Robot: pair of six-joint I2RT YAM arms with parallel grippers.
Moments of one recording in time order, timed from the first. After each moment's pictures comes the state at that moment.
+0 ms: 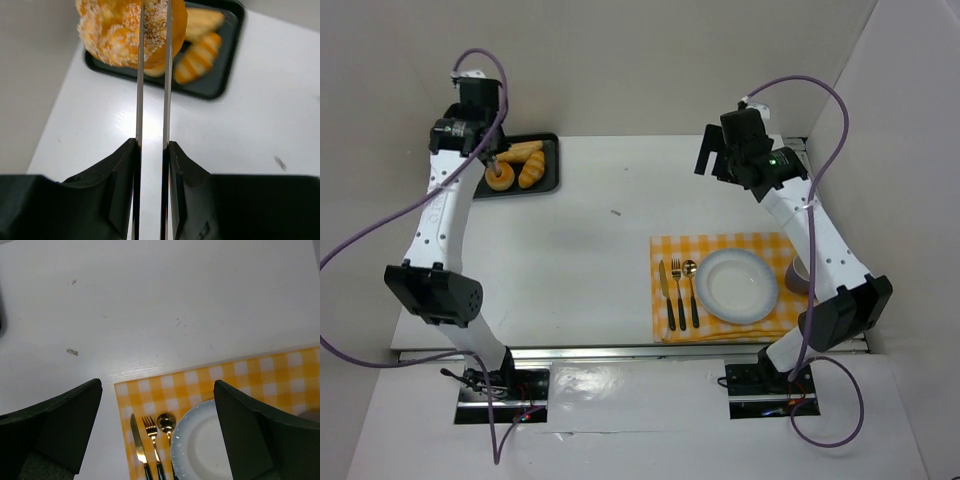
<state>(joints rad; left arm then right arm) -0.03 1.73 2.05 -0.97 -0.47 -0.27 0.37 1.53 1.69 -0.85 0.34 0.47</state>
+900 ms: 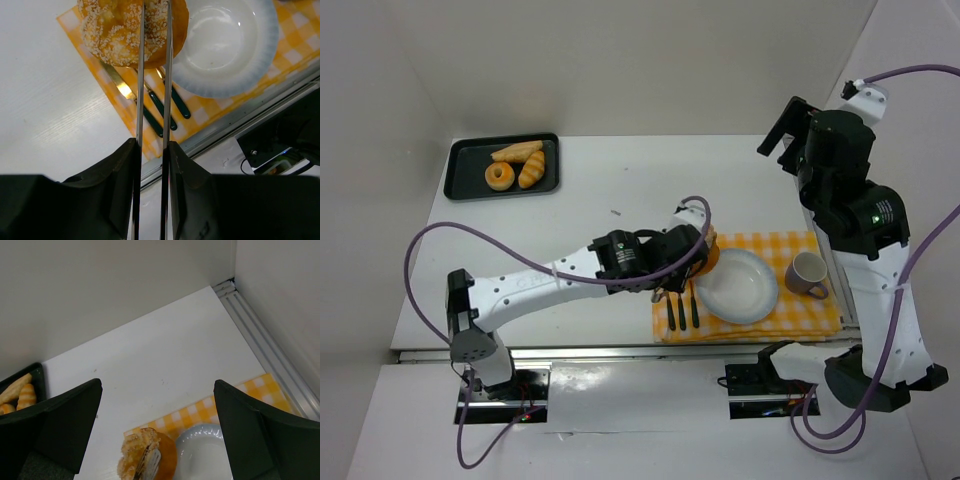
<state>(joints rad) -1.20 1.66 1.74 -0.94 -0.40 -0.62 0.37 1.22 1.89 -0.94 0.61 0.45</state>
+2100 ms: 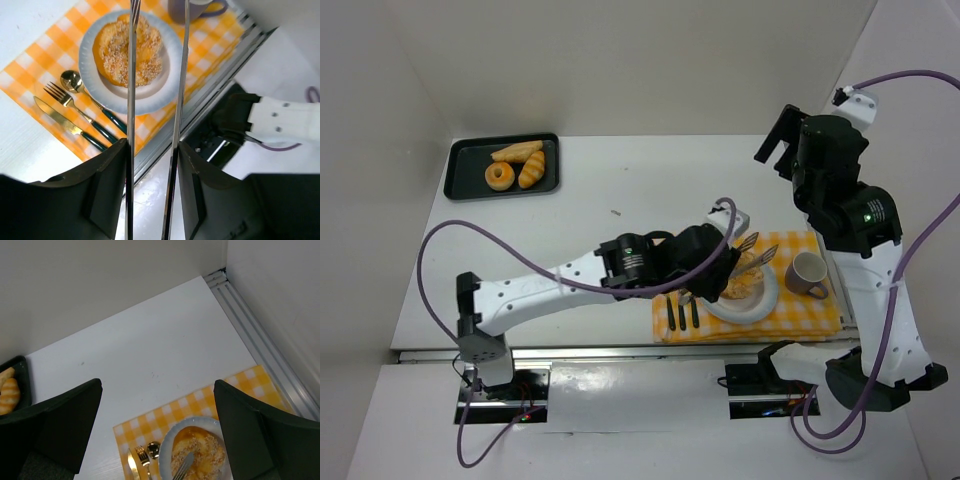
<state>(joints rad) -1.29 1.77 1.92 -0.83 -0.29 -0.50 0.37 1.20 1.84 -0.95 0.63 0.45</state>
